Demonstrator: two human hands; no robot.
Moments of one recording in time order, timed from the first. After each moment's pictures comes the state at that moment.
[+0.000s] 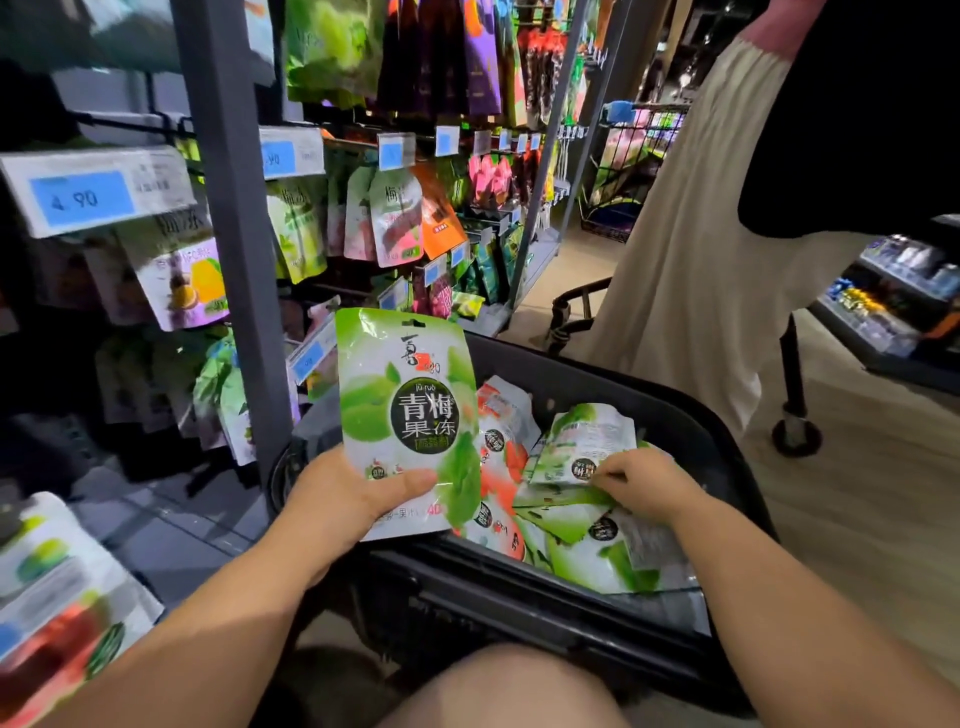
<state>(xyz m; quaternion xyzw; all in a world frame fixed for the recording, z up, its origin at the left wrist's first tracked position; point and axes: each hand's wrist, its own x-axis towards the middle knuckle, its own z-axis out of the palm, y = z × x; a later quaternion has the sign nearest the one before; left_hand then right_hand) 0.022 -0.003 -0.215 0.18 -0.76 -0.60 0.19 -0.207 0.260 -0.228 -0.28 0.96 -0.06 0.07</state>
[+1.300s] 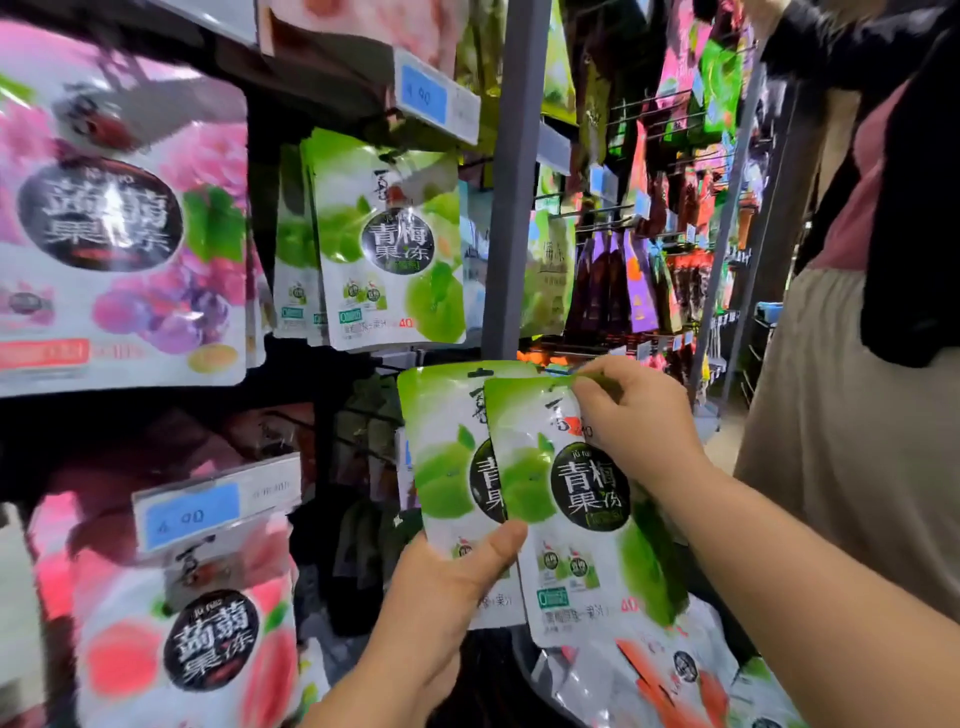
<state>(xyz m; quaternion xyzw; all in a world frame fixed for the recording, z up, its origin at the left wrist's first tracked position) 0.106 -0.030 -0.082 0.11 -0.56 -0.74 0.37 -0.060 0.041 0.019 -0.43 0.73 -0.50 -0.18</state>
